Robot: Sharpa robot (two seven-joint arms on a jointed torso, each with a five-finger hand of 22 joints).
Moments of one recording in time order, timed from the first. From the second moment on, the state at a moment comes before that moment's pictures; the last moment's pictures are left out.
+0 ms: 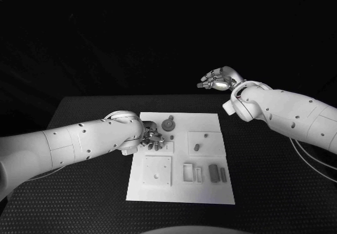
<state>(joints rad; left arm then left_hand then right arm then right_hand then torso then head) 1.30 -0.51 -0.24 1.24 -1.03 0.11 -0.44 0.69 0.10 0.70 -0.24 0.44 1.12 0.07 0.44 0.60 1.46 -0.09 0.74 0.60 1.30 -0.17 1.39 0.83 0.03 1.16 -0.23 1.26 1.31 1.29 -0.60 -0.02 1.04 -0.75 -0.38 0.12 1.02 -0.19 0.52 -0.22 0.22 0.77 0.19 0.32 0.41 0.90 0.16 0.40 0.14 0.81 0.17 0.40 0.52 0.19 0.60 0.21 0.27 1.04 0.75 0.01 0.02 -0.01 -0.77</state>
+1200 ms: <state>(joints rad) 1.30 -0.51 -0.24 1.20 -1.02 0.14 -0.45 0.67 -0.08 0.58 -0.14 0.05 1.20 0.00 0.46 0.58 1.43 -0.10 0.75 0.56 1.30 -0.21 1.39 0.80 0.08 1.14 -0.22 1.26 1.30 1.29 -0.61 -0.02 1.05 -0.75 -0.38 0.12 1.02 -0.19 0.51 -0.23 0.22 0.77 0.19 0.32 0.40 0.90 0.16 0.39 0.12 0.79 0.18 0.39 0.52 0.19 0.59 0.22 0.26 1.05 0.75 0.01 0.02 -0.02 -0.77</state>
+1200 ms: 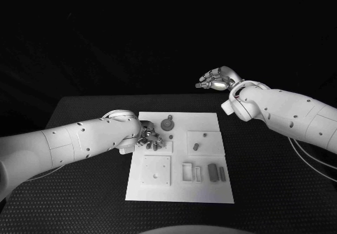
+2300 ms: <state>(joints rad) 1.35 -0.56 -0.16 1.13 -0.88 0.11 -0.40 0.67 -0.11 0.45 -0.21 0.05 1.07 0.05 0.41 0.55 1.30 -0.06 0.67 0.51 1.19 -0.16 1.31 0.76 0.12 1.02 -0.17 1.16 1.25 1.28 -0.61 -0.02 1.04 -0.75 -0.38 0.12 1.02 -0.19 0.51 -0.22 0.22 0.76 0.19 0.32 0.39 0.90 0.16 0.39 0.10 0.75 0.20 0.38 0.50 0.19 0.55 0.22 0.23 1.06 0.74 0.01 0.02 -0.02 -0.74</state>
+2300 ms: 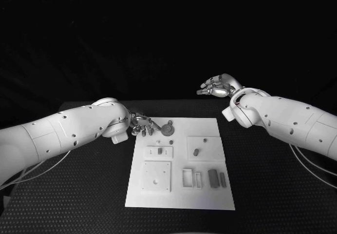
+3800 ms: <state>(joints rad) 1.35 -0.40 -0.15 0.83 -1.11 0.13 -0.31 0.70 -0.12 0.44 -0.22 0.05 1.03 0.07 0.39 0.52 1.27 -0.03 0.63 0.49 1.17 -0.15 1.27 0.74 0.12 1.01 -0.16 1.11 1.22 1.28 -0.63 -0.02 1.06 -0.74 -0.39 0.12 1.02 -0.20 0.50 -0.22 0.24 0.76 0.20 0.32 0.39 0.90 0.16 0.39 0.09 0.74 0.20 0.38 0.49 0.19 0.55 0.22 0.22 1.07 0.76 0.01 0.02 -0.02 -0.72</state>
